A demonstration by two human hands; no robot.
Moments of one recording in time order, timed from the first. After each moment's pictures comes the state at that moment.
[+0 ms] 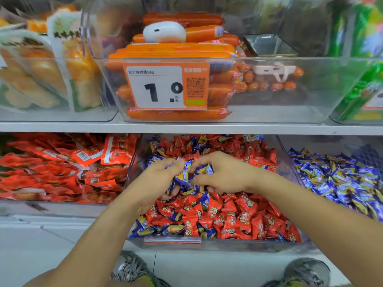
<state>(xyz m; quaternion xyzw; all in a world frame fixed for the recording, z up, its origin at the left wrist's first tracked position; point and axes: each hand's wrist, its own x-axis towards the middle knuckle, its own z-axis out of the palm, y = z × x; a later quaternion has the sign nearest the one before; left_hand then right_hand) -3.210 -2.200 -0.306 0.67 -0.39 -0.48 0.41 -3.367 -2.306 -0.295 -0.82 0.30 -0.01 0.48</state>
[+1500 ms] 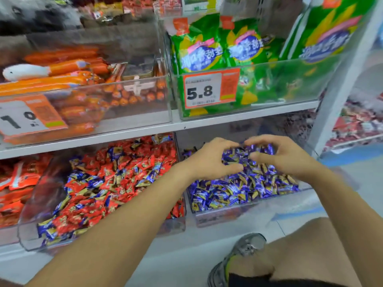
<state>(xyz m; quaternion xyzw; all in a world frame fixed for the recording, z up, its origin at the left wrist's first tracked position) -3.487 -2.337 -0.285 0.54 -0.78 -0.25 0.17 -3.713 -2.371 -0.287 -0.74 0.45 -0.30 0.40</state>
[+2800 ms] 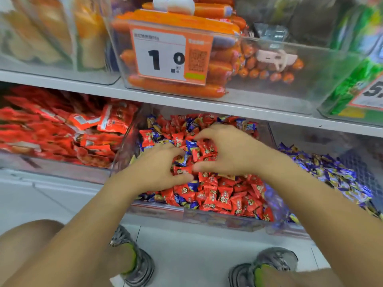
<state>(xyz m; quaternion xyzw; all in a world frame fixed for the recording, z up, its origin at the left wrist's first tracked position) -3.220 -2.190 -0.328 0.74 -0.66 -0.14 0.09 -3.395 -2.305 -0.264 -0.96 0.24 0.01 0.11</state>
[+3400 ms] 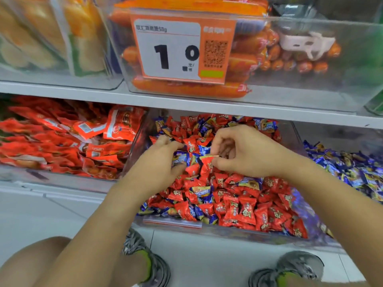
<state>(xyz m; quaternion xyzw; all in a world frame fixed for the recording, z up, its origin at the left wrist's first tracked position) -3.201 -2.198 -0.329 0.78 -0.59 -0.13 0.16 -3.385 -2.323 -0.282 -0.92 0.23 -0.08 0.32</state>
